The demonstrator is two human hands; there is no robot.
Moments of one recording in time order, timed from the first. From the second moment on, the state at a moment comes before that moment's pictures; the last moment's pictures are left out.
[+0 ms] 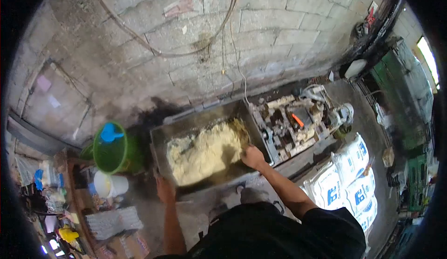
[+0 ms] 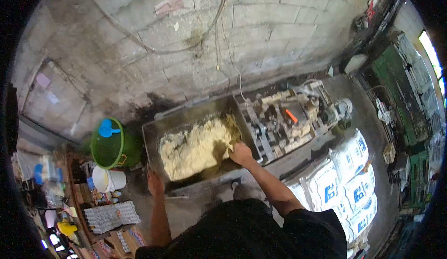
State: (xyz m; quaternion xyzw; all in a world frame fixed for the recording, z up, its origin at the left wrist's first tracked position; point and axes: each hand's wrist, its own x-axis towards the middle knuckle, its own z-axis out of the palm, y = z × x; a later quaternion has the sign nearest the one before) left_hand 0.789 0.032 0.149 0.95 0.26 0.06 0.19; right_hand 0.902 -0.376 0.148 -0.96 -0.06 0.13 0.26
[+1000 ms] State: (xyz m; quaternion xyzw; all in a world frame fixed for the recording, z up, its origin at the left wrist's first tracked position) left_hand 0.788 0.022 0.149 0.95 0.29 0.09 0.09; right_hand 1.478 -0.452 0.544 -0.95 -0.21 -0.23 0.05
